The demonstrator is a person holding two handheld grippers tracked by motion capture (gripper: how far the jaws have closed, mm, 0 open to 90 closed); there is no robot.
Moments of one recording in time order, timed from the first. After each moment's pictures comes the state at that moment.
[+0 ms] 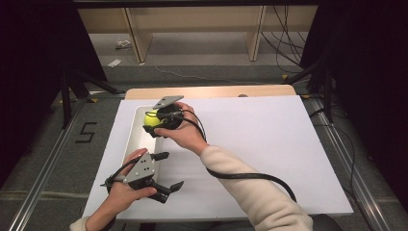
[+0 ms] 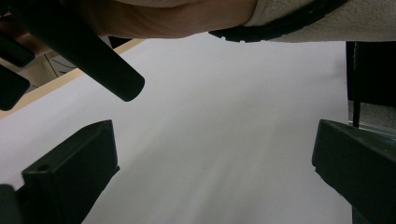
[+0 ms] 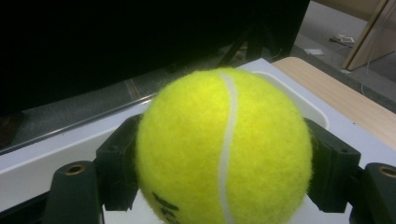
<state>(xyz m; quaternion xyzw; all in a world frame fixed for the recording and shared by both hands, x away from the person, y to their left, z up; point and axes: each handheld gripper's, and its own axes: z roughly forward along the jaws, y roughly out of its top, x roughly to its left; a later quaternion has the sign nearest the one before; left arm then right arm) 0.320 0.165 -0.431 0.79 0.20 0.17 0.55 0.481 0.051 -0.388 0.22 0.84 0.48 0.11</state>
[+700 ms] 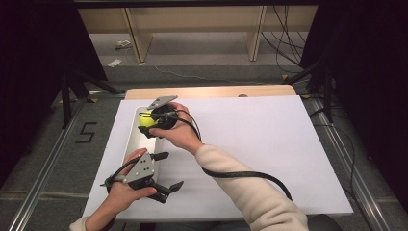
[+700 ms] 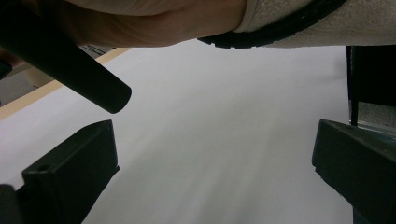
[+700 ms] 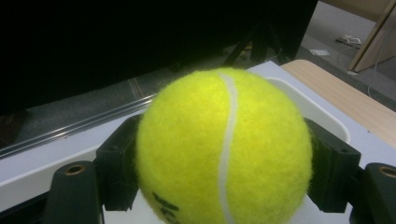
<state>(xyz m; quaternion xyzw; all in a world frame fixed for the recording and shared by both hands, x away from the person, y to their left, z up) 0.320 0.166 -0.431 0.79 0.20 0.17 0.55 0.482 0.066 -0.389 0.22 0.84 0.48 0.10</state>
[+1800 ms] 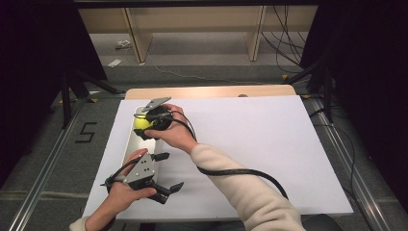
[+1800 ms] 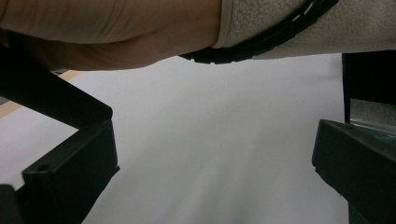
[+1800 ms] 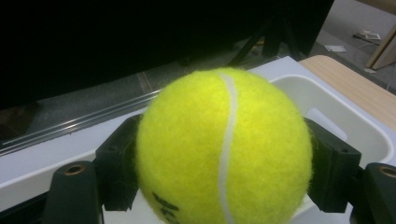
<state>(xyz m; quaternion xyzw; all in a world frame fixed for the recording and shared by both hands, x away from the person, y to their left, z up) 0.319 0.165 -0.431 0.80 0.19 0.16 0.55 0.487 0.083 -0.401 0.20 0.85 0.48 0.09</state>
